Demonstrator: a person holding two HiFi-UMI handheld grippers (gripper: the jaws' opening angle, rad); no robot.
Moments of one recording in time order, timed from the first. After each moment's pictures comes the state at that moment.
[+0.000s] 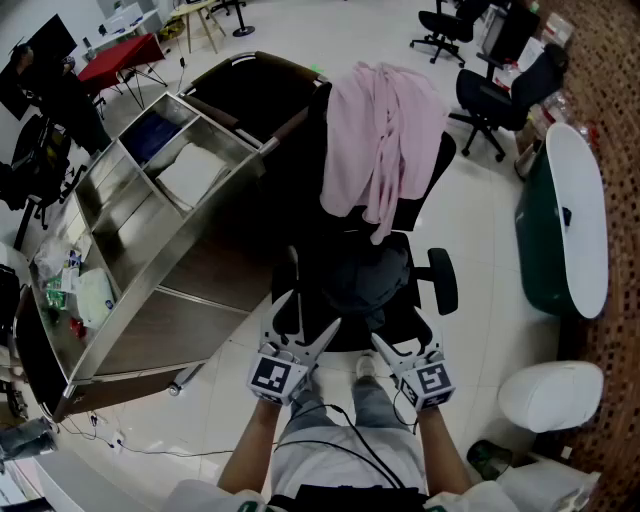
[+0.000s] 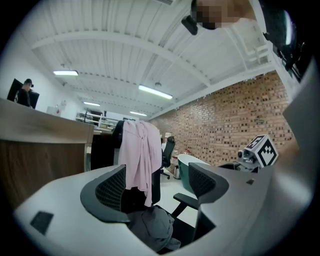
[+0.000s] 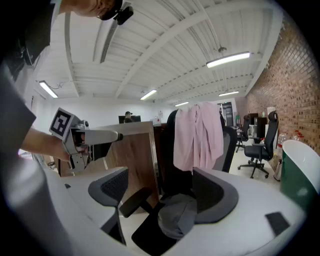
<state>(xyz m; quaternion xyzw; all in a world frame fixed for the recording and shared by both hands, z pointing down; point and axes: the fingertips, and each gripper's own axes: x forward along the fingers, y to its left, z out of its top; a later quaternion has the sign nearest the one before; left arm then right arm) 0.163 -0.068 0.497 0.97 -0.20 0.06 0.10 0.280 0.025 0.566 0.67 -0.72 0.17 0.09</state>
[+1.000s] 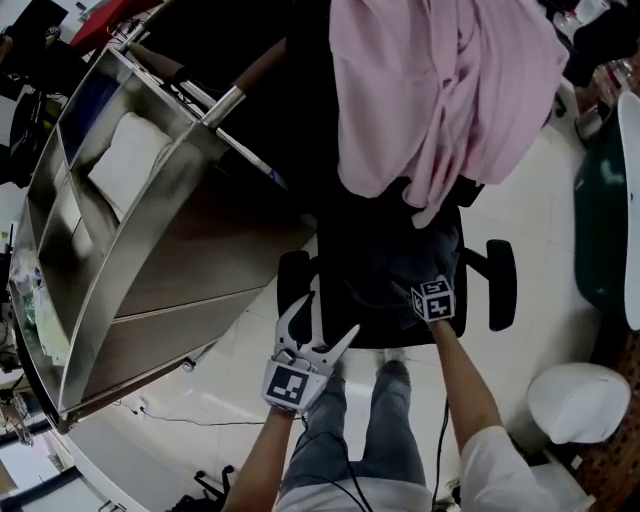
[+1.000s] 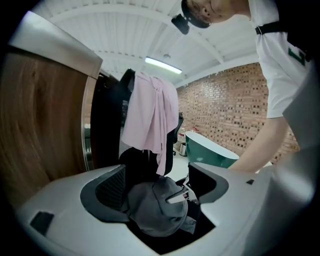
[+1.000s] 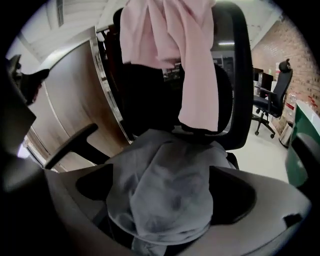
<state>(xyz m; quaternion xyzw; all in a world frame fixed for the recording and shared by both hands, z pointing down) 0.216 -0.143 0.691 0.95 -0.22 0.17 0.13 0.401 -0.124 0.981 0.61 -0.66 0.37 0.24</state>
